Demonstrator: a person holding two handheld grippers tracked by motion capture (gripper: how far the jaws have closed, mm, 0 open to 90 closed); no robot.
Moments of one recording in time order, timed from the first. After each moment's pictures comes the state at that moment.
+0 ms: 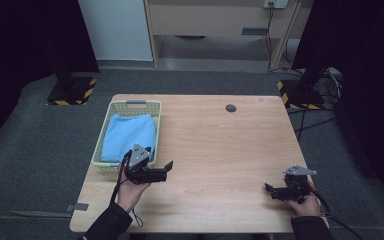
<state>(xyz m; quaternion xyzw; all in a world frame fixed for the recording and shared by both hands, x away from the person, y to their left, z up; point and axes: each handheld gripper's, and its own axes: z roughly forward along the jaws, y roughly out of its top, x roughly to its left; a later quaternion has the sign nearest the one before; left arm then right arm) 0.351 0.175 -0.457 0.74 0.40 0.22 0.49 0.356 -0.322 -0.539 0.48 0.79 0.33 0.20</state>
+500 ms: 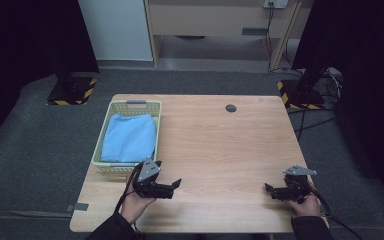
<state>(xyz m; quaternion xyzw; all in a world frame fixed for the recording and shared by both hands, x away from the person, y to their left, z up) 0.327 0.156 -0.476 0.79 0.35 0.18 0.47 0.356 -0.322 -0.539 0.48 0.79 0.33 0.20</state>
